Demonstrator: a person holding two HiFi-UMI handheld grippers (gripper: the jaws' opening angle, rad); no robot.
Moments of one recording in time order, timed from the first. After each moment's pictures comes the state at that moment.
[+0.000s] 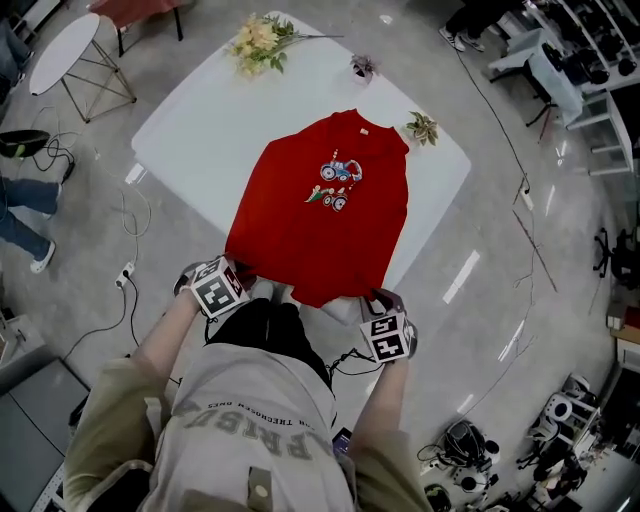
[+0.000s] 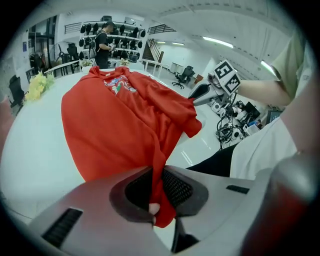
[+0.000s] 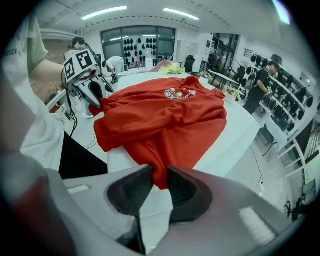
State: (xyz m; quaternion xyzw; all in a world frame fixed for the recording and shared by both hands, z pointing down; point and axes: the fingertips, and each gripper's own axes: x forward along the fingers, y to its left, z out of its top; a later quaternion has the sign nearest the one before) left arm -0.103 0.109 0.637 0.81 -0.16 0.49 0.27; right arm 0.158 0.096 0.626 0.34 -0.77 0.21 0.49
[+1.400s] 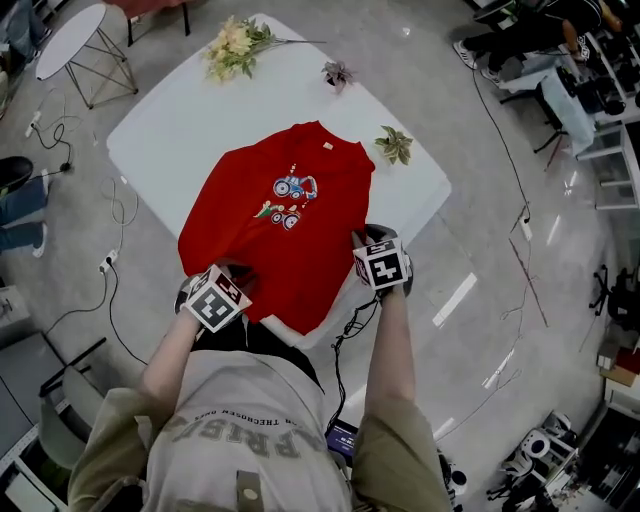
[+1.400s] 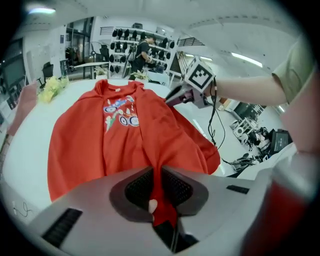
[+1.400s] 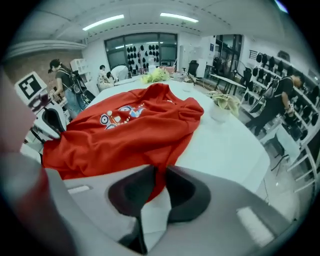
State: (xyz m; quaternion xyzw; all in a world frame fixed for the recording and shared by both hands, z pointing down) left arm 0.019 0.039 0.614 0.78 -0.30 0.43 0.33; right arm 0.203 -0.139 0.640 0.31 -0.81 0.18 0.47
